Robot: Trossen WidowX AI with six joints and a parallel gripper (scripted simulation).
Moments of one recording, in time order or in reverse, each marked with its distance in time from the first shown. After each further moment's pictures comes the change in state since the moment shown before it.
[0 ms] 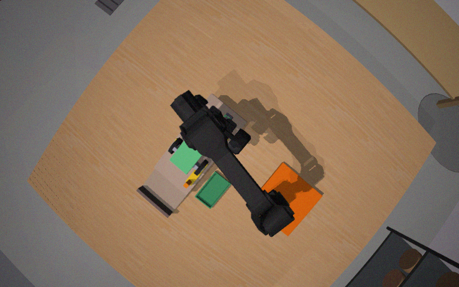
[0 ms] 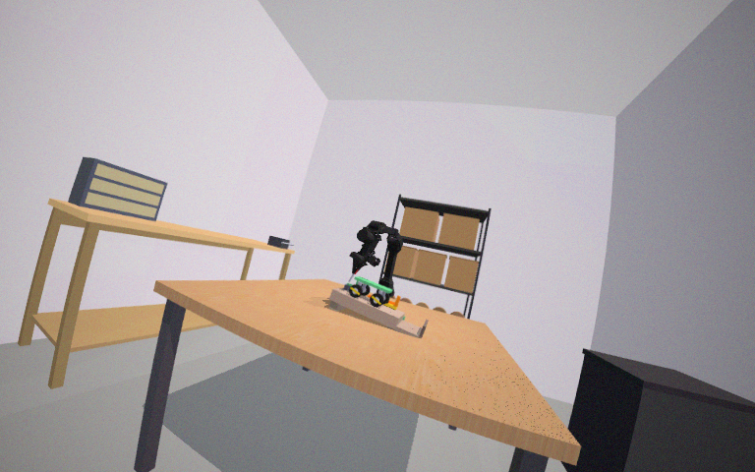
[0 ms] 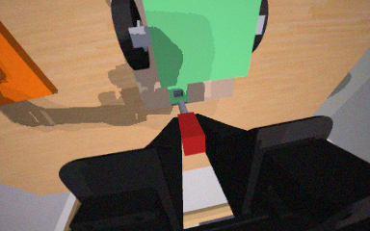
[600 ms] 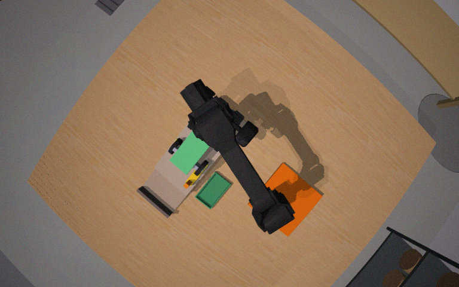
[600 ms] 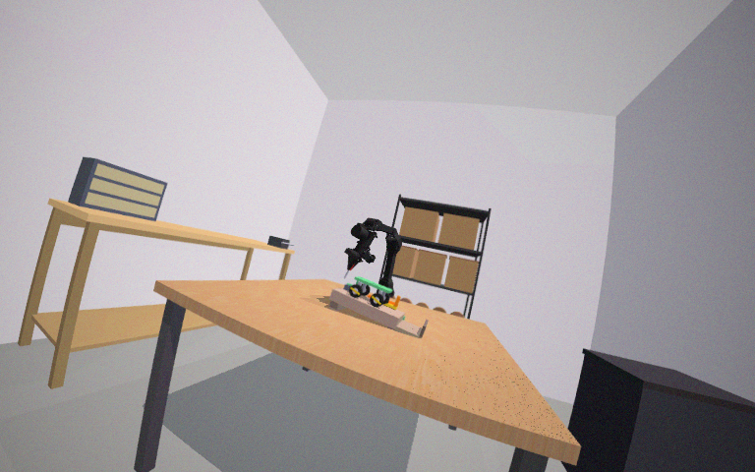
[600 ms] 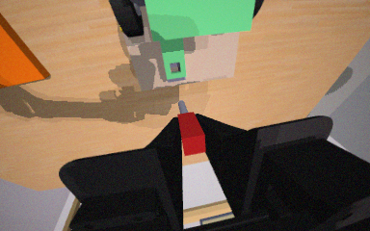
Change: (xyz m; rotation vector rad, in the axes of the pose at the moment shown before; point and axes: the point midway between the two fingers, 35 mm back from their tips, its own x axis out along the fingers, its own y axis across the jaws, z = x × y) arm -0.002 0.001 -0.031 0.007 0.011 -0.001
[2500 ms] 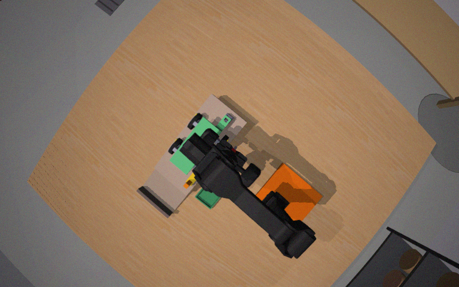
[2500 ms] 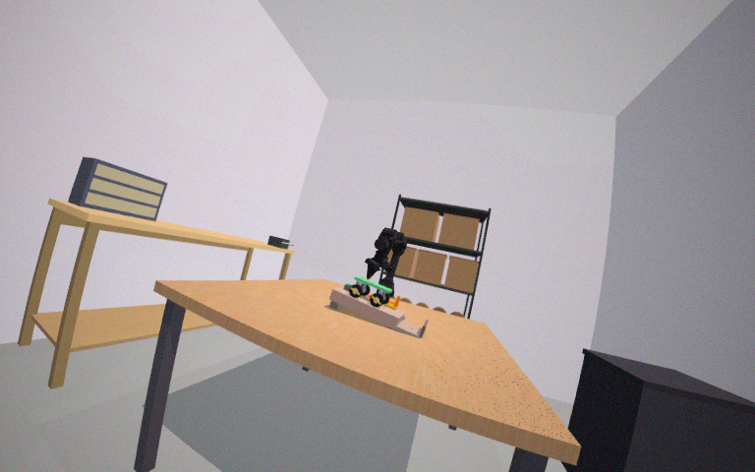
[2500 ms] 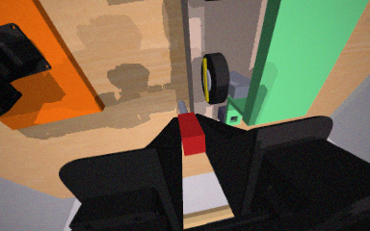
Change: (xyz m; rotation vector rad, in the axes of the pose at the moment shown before) arm -0.002 0.078 0.083 -0.007 -0.018 0.009
